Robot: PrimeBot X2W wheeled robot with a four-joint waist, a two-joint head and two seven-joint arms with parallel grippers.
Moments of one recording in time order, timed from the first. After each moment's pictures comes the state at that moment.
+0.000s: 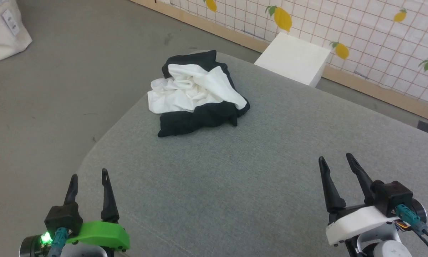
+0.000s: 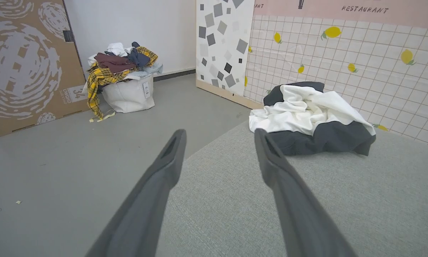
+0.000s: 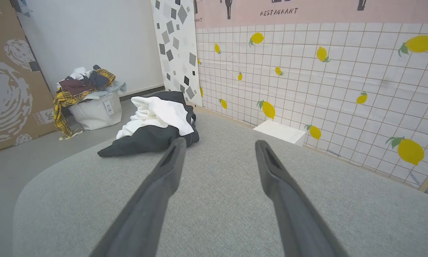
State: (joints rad) left arm 0.05 0.20 -0.11 0.02 -0.27 0.23 -0.22; right arm -0.01 -0.05 0.03 0.09 0.12 0.13 -0.15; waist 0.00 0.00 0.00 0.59
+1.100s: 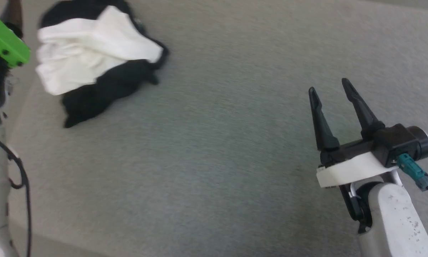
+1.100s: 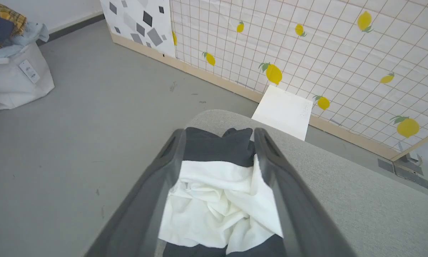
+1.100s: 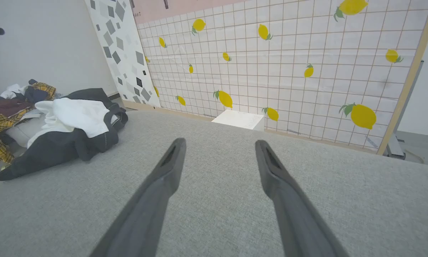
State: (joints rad) left arm -0.79 0.44 0.00 0.21 -0.60 0.16 0.43; right arm -0.26 -0.05 0.09 0.00 0.04 0.13 -0.15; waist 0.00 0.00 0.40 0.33
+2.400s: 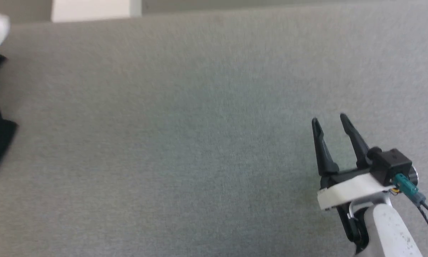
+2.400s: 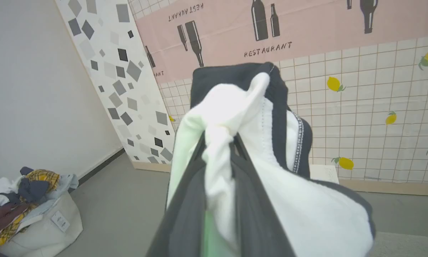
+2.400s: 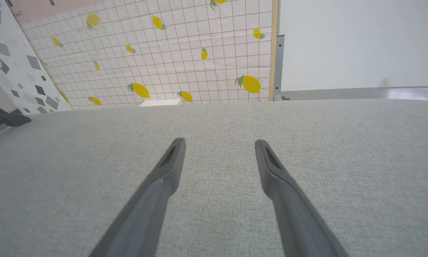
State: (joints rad) left arm -0.72 0.74 0.01 0.29 -0.38 0.18 0.04; right arm -0.20 -0.05 0.06 0.18 0.15 0.13 -0.25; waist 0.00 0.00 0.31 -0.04
